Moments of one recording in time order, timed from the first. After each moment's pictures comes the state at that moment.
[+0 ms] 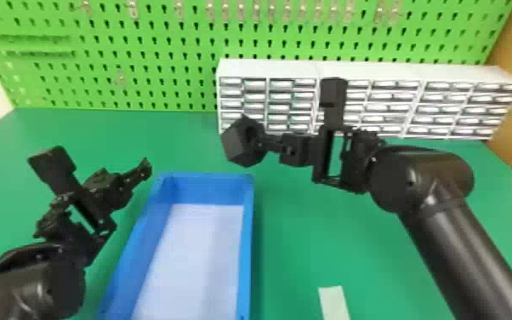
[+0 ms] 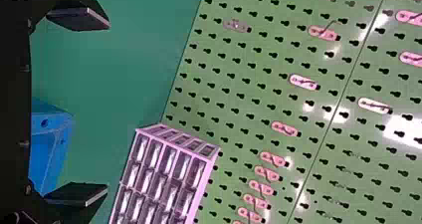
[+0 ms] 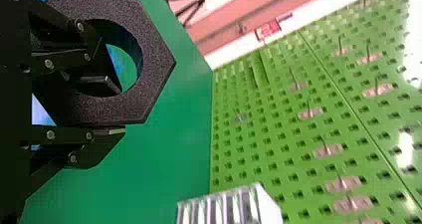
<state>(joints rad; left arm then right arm) -0.11 0.12 0.12 -1.57 0.44 0.28 -0.14 -0.55 -0.14 0.31 -1.47 -0.60 0.79 0.34</state>
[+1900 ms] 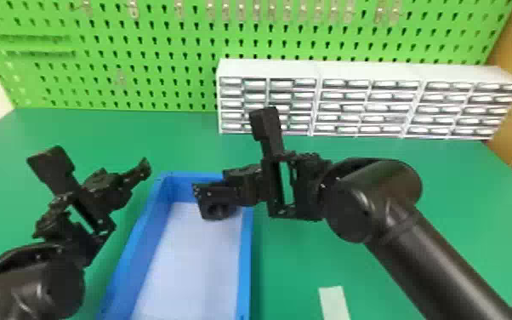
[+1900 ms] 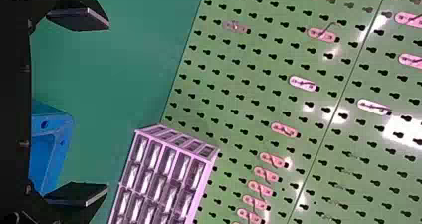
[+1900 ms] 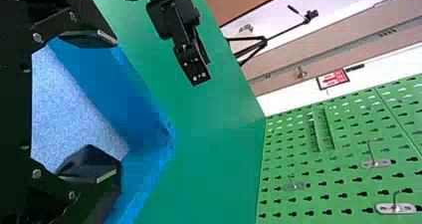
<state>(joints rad) -0.11 0.12 0.12 -1.57 0.44 0.28 -0.14 -0.57 -0.17 0.59 -1.53 -0.65 0.81 0.28</state>
